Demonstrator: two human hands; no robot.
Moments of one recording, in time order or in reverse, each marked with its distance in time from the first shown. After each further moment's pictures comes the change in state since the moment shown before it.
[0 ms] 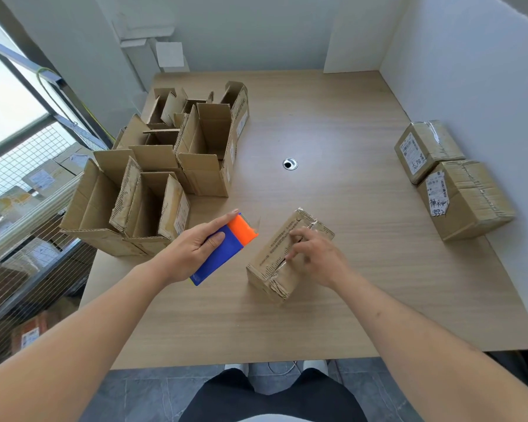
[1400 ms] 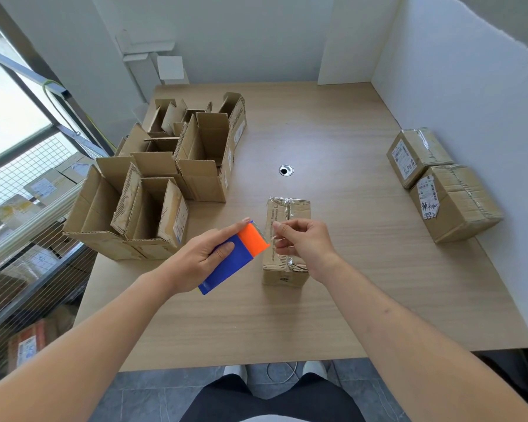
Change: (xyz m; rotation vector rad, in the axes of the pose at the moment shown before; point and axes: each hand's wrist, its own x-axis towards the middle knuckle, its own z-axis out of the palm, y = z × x) left_hand -0.018 0.025 0.014 0.038 -0.027 0.146; right_hand 0.006 -0.074 -0.039 1.205 0.196 0.505
